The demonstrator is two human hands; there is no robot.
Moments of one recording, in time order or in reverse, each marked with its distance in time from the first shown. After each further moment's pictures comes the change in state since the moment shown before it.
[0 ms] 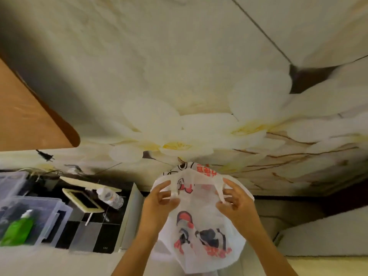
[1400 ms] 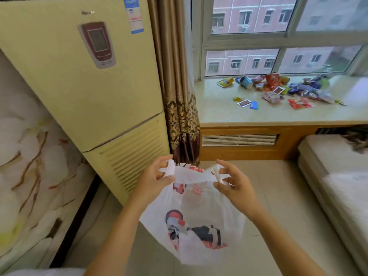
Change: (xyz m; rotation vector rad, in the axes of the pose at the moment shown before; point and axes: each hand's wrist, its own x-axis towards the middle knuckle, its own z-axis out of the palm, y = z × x) left_hand -0.492 -0.042 0.176 0.473 -1.611 0.661; right_hand -0.701 0.084 0.017 0.025 1.489 0.147
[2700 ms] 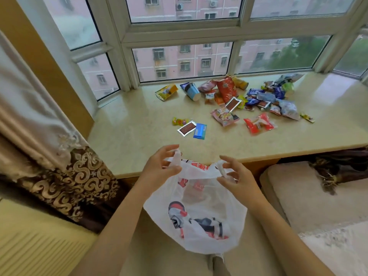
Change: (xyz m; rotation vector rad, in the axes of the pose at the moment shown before) left_hand 0.608 0.136 0.424 0.010 -0.210 0.014; right_hand 0.482 0.240 -0.450 -0.054 0.117 0.216
